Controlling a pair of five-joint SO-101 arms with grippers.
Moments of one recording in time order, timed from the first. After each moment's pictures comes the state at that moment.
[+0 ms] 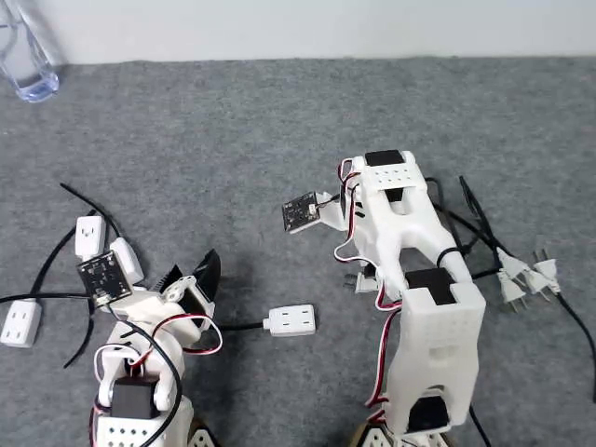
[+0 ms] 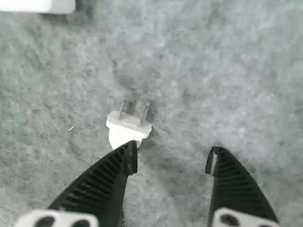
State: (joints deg) left arm -1.1 -103.3 96.7 54.2 34.2; right arm -10.5 31.6 -7.4 85.3 86.9
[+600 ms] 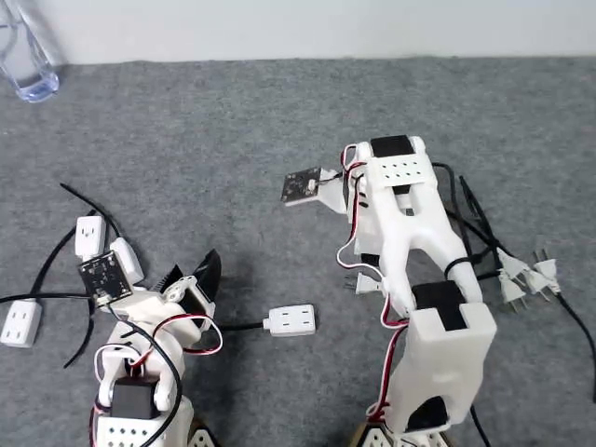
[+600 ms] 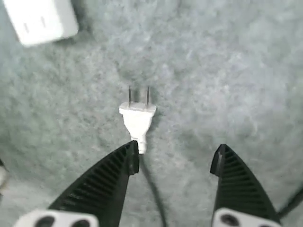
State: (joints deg) left arm -0.9 -103.3 96.7 54.2 34.2; right arm -11.4 21.1 -6.3 92.4 67.9
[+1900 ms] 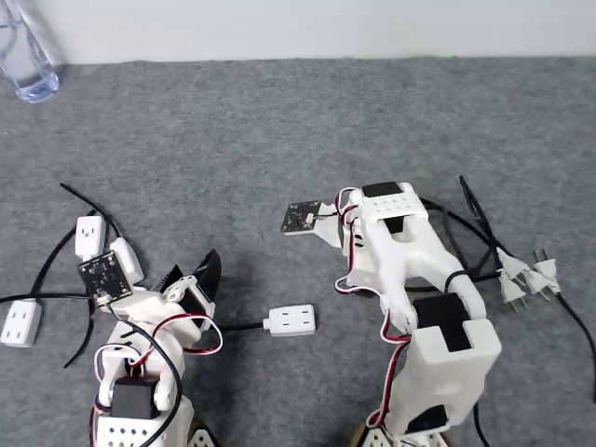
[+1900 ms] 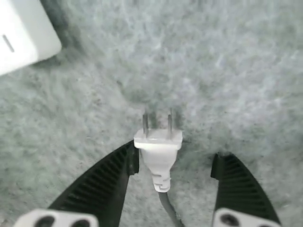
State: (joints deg) left arm -0.9 -103.3 96.7 54.2 34.2; right arm -12.8 17.2 17.1 72.5 63.4
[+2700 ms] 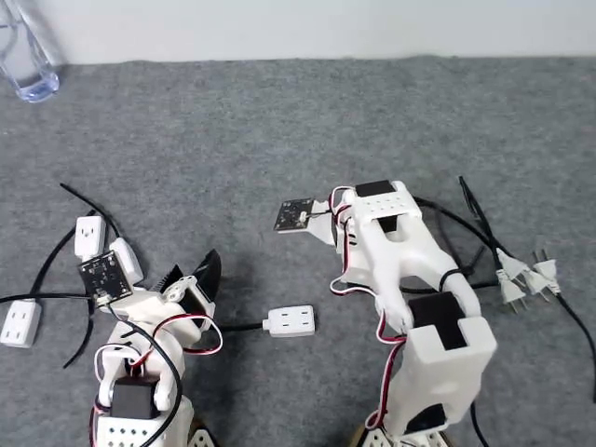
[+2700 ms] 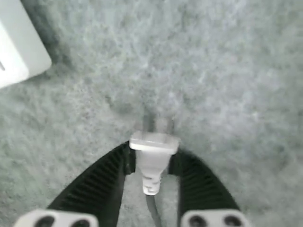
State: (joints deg) left arm -0.9 -103.3 96.7 54.2 34.2; right arm -15.3 17.2 17.1 71.3 63.2
